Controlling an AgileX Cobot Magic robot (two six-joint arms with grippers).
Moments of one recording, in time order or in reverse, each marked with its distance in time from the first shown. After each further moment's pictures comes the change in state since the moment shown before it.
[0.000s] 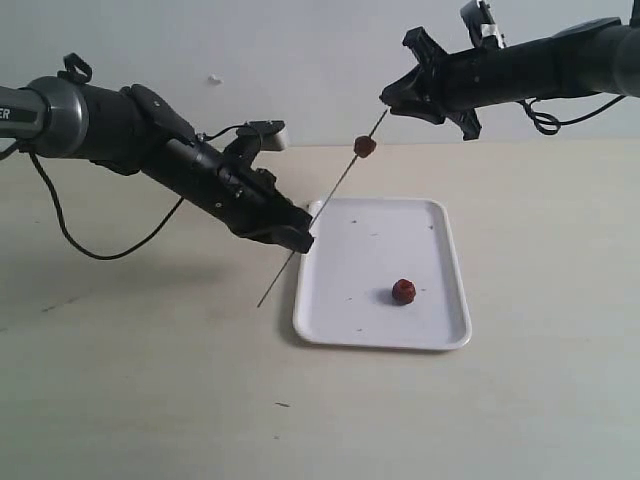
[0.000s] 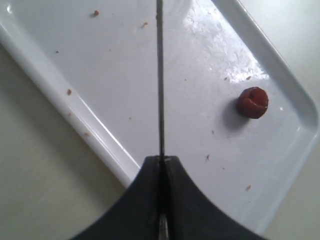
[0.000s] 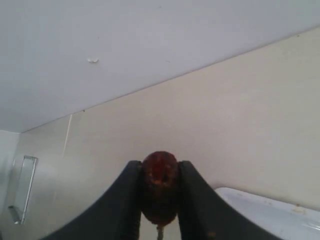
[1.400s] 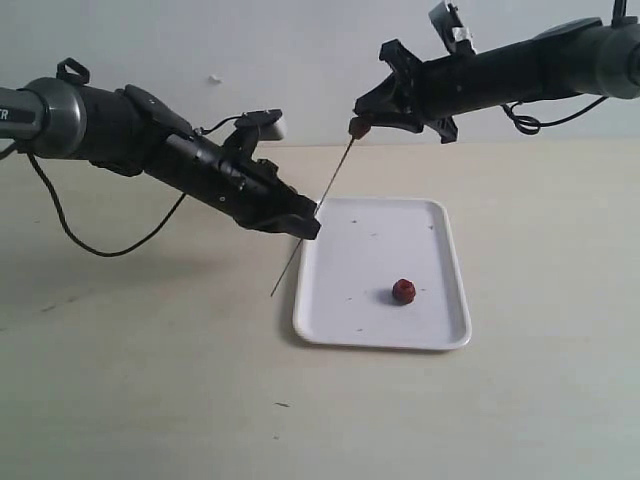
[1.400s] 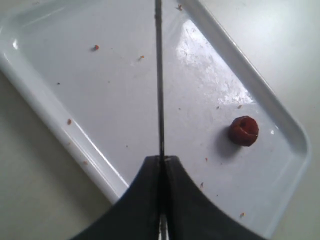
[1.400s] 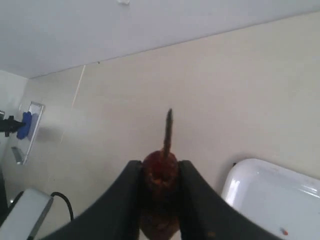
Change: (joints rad) left arm 0.000 0.002 0.004 -0.124 -0.027 0.086; right arm 0.043 0.000 -0.001 -0.017 0.113 -0.110
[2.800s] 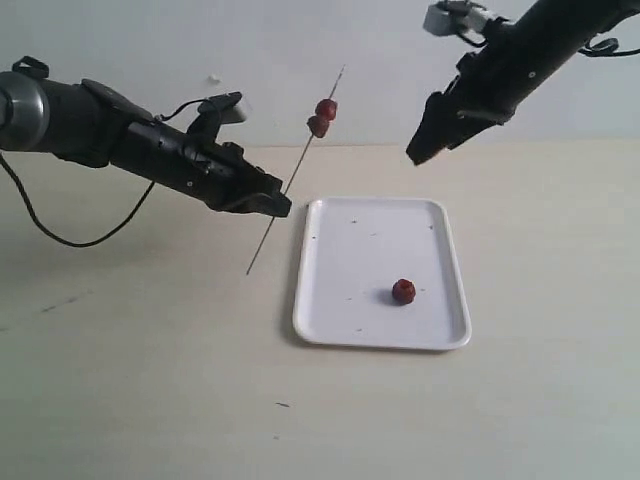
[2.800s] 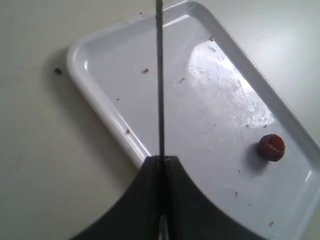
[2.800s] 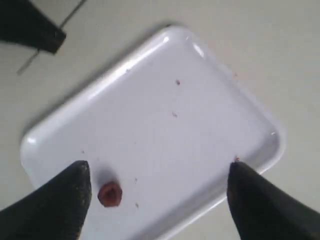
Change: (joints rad) left arm 0.098 0.000 0.002 -0.082 0.012 0.090; right arm 0.012 -0.198 0.007 -0.737 0.281 -0.212
